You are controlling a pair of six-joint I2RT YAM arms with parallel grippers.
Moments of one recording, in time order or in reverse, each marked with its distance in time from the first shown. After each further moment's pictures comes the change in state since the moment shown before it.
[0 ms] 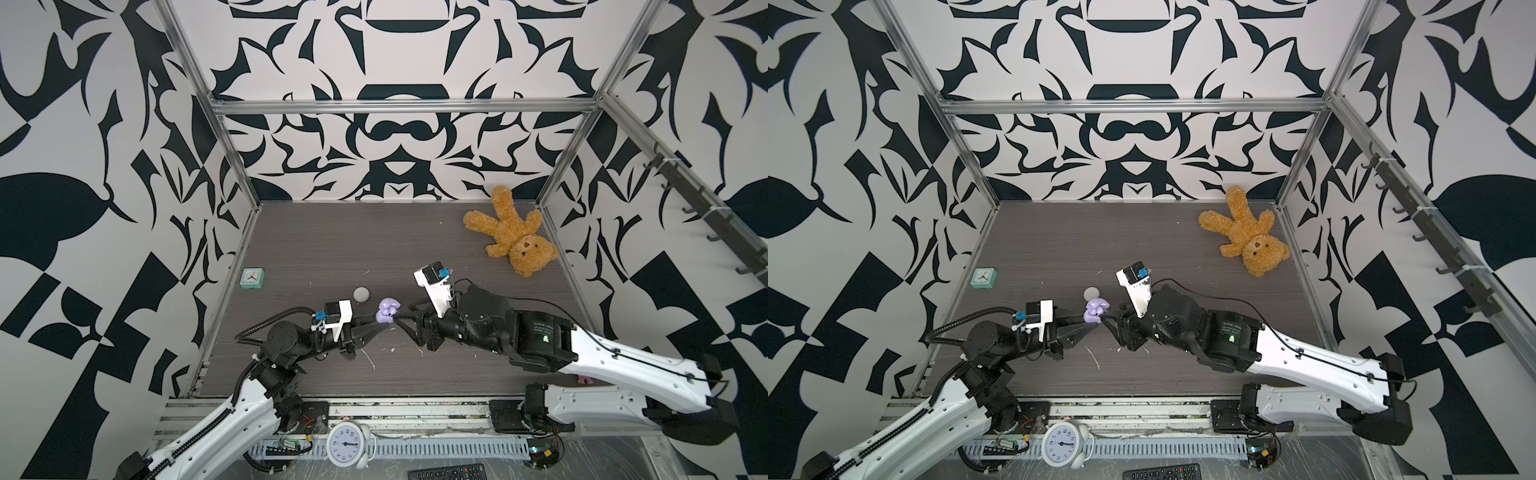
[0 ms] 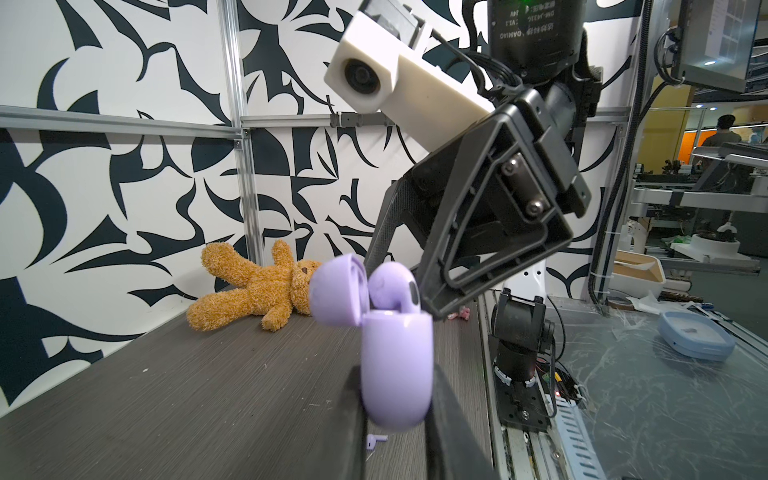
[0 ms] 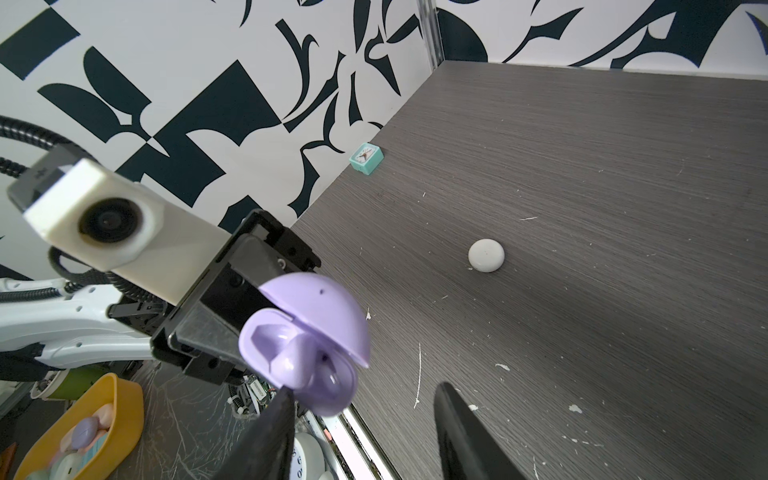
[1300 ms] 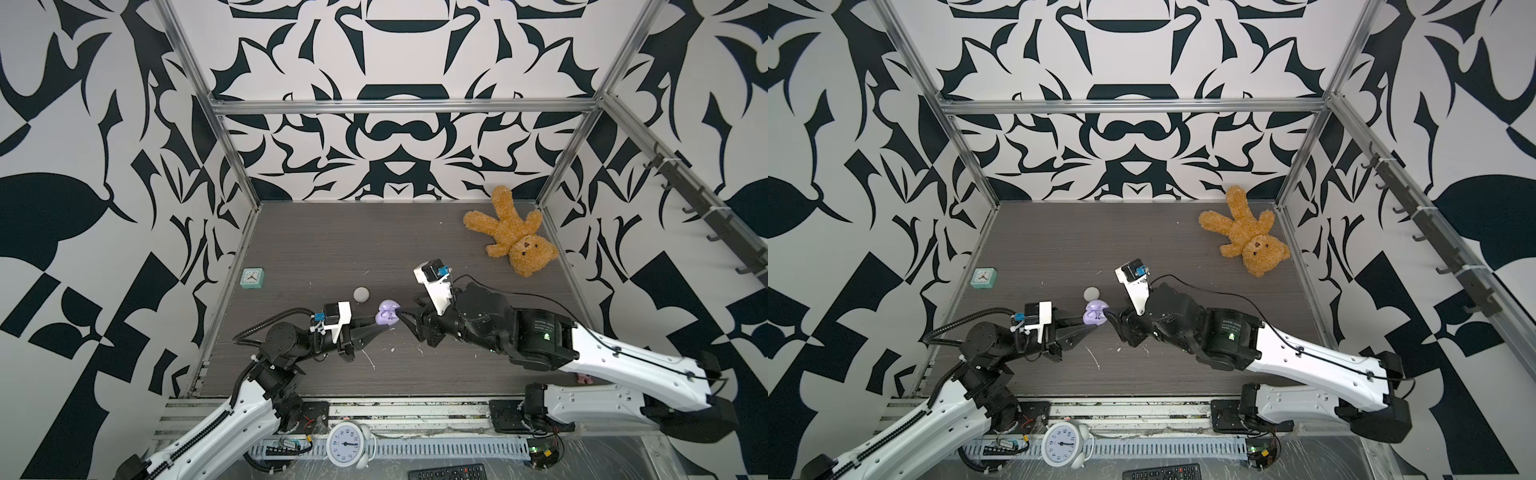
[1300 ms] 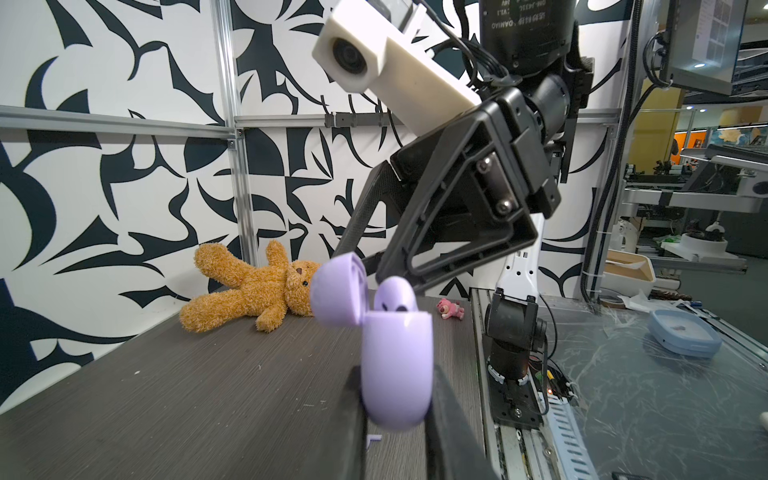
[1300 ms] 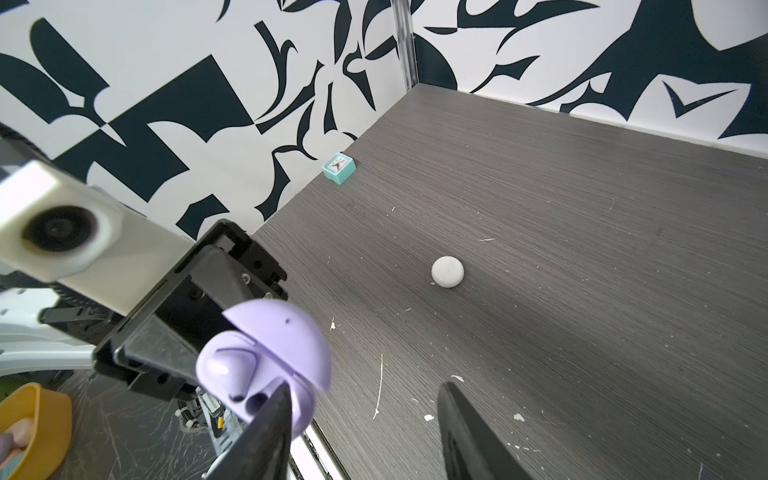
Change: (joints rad) left arm 0.000 -0.023 0.000 -0.015 0.010 -0.004; right arm 0.005 -0.006 0.045 -0.058 0.089 -0.101
